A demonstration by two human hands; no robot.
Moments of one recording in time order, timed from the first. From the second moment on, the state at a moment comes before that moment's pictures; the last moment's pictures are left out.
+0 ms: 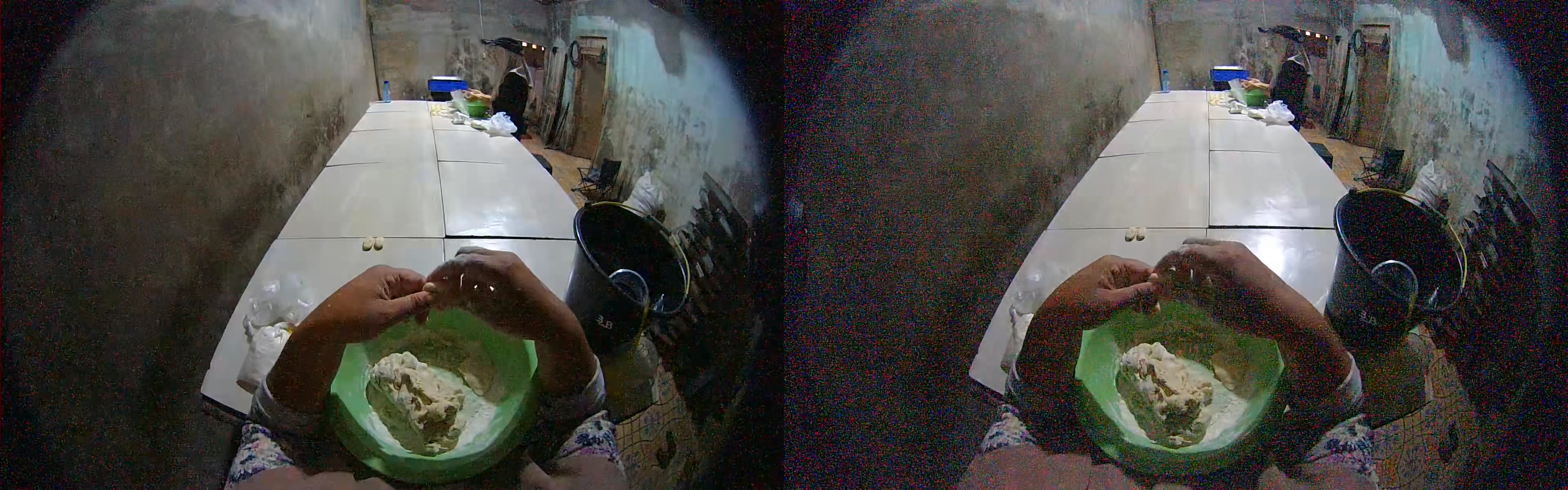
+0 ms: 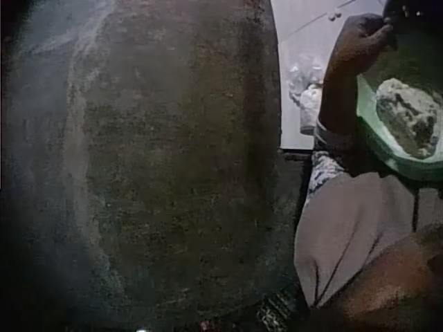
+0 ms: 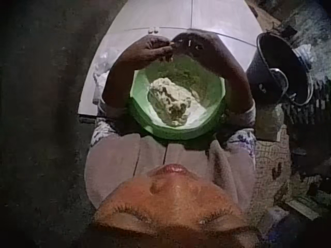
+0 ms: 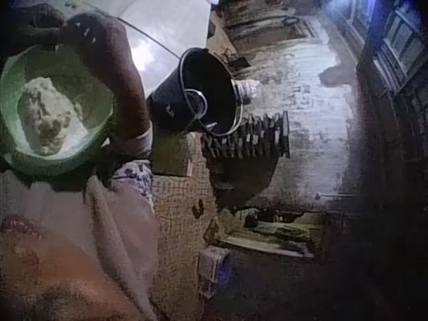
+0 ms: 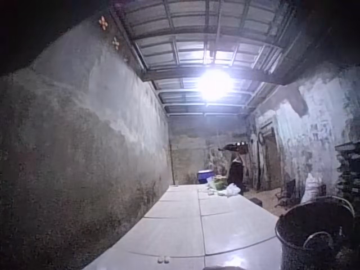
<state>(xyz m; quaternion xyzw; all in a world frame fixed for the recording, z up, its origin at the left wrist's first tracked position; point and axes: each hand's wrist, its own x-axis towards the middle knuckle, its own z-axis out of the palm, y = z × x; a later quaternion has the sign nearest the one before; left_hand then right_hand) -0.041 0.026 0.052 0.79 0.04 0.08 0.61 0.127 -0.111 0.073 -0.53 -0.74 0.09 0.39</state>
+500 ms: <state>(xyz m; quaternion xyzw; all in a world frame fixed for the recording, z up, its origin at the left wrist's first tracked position) -0.040 0.020 0.056 0.78 0.05 0.08 0.62 0.122 -0.116 0.082 -0.57 -0.71 0.13 0.38</state>
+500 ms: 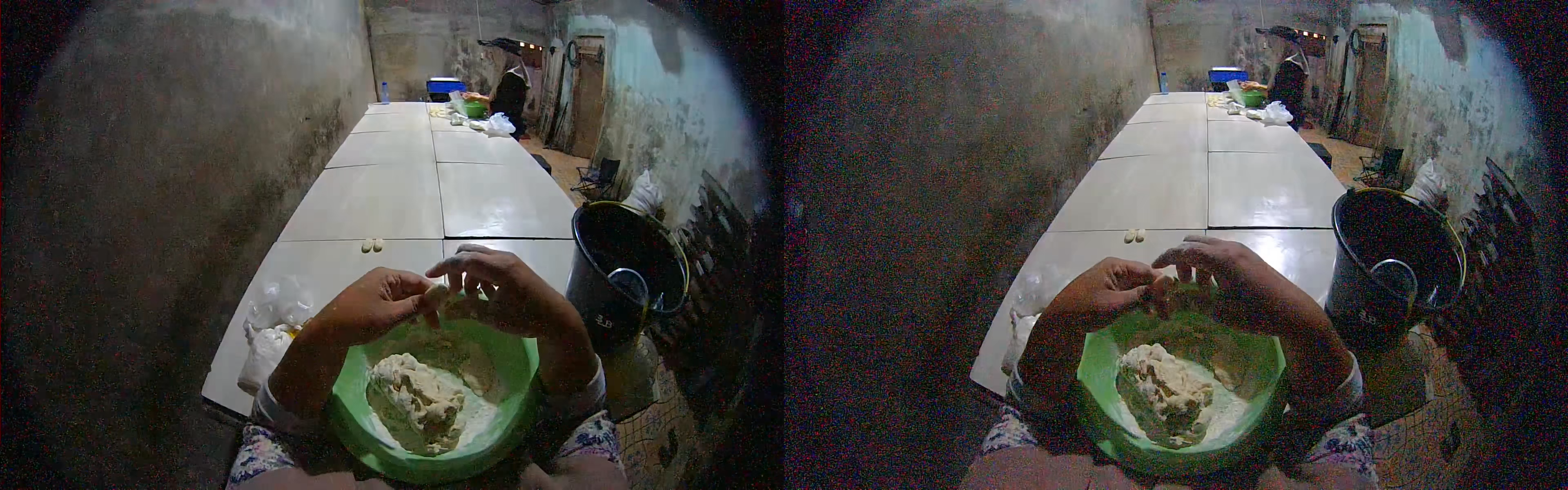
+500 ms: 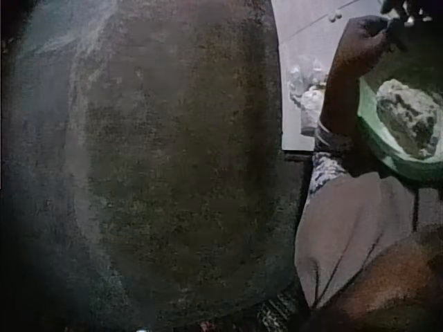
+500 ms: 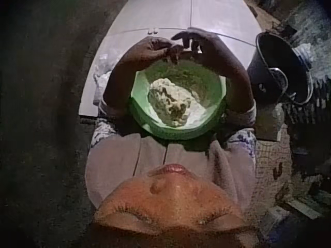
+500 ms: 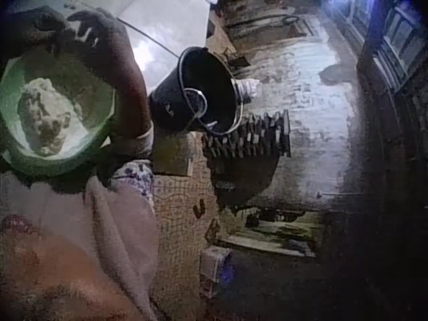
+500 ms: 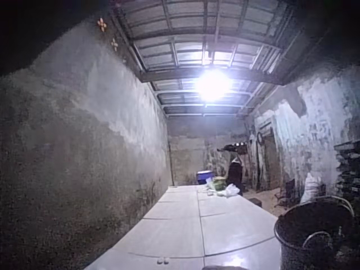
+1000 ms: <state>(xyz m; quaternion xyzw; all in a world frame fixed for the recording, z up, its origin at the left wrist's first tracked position) -0.038 0.011 0.048 0.85 0.01 0.09 0.52 0.125 -0.111 0.073 -0.51 -0.73 0.14 0.43</state>
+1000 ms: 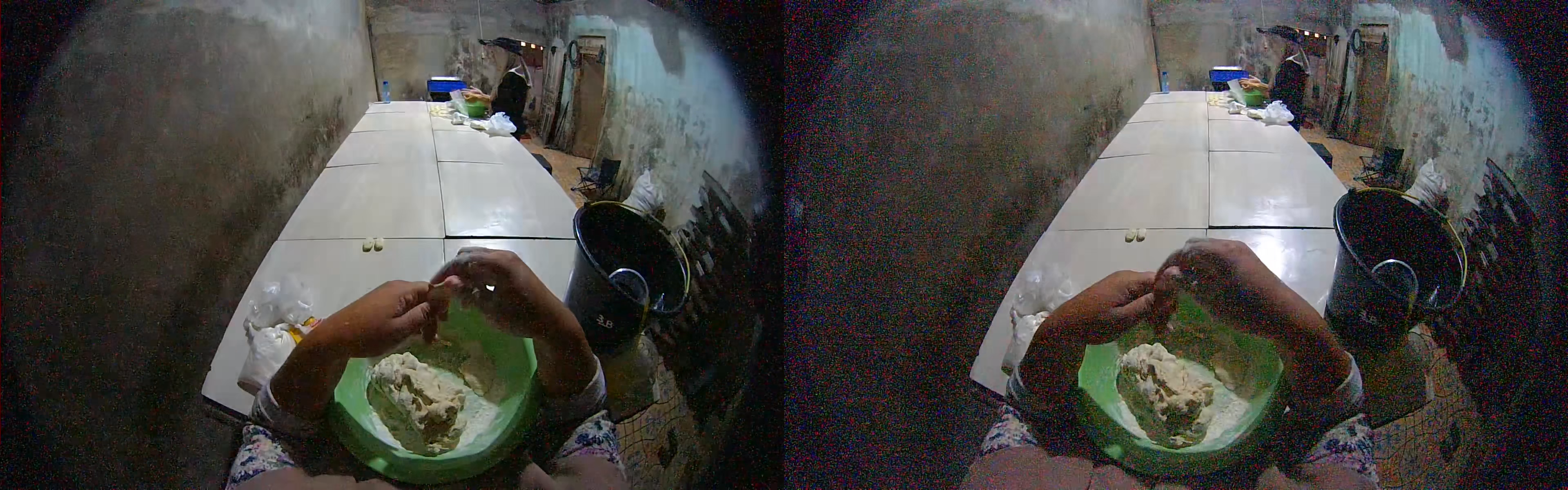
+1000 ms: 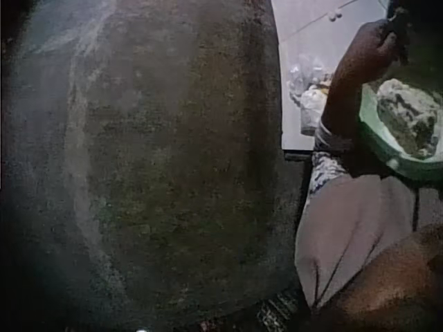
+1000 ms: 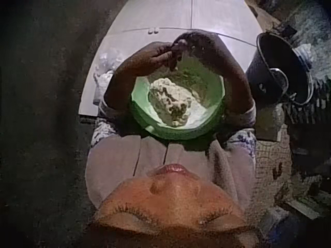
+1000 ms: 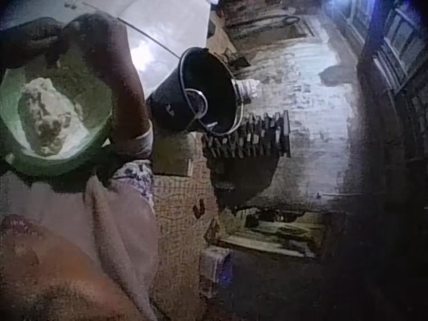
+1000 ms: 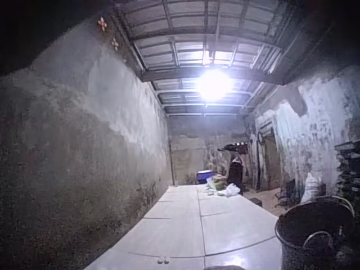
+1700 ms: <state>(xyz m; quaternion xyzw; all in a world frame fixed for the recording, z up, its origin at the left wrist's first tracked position) -0.035 0.010 0.045 0.78 0.02 0.09 0.63 0.129 -0.114 0.076 -0.53 -0.65 0.26 0.48</state>
